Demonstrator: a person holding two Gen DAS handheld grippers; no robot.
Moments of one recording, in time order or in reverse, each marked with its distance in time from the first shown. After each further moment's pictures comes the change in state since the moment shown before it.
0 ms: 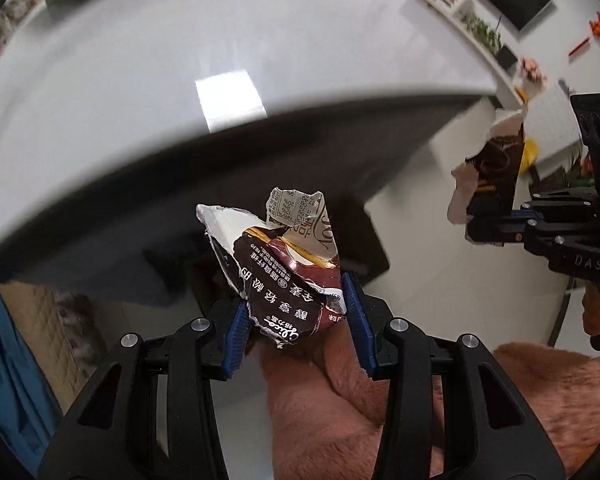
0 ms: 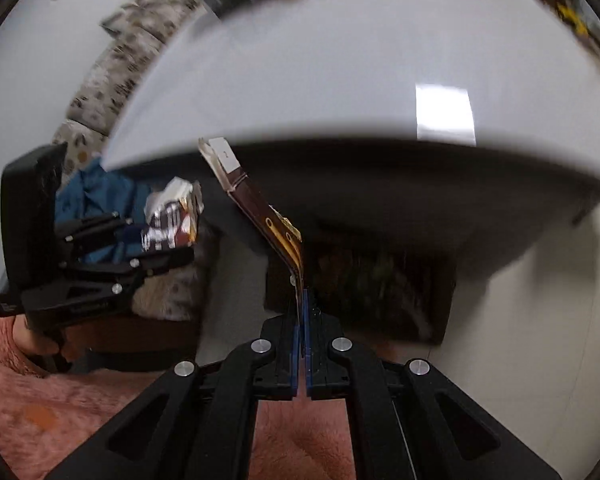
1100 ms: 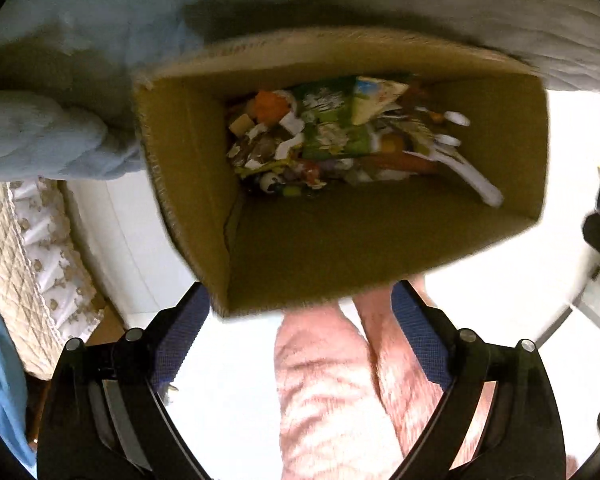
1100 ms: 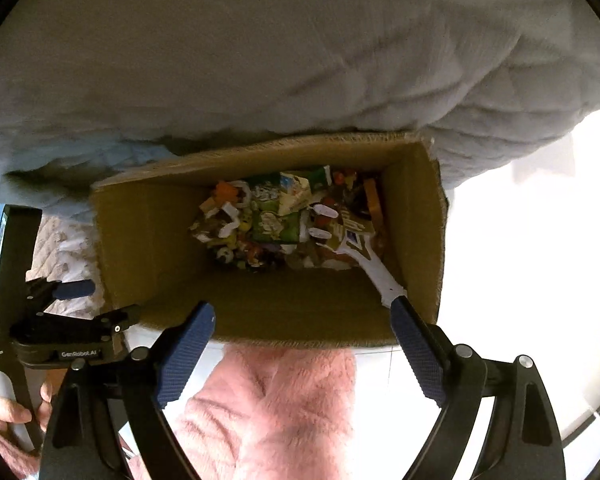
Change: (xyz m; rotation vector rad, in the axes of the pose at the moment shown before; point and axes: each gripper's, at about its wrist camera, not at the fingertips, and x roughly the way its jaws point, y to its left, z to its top) left arm 0.254 0.083 -0.052 -0.275 0.523 0.101; right arm 0.201 -0.092 0.002 0.208 0.213 -0.202
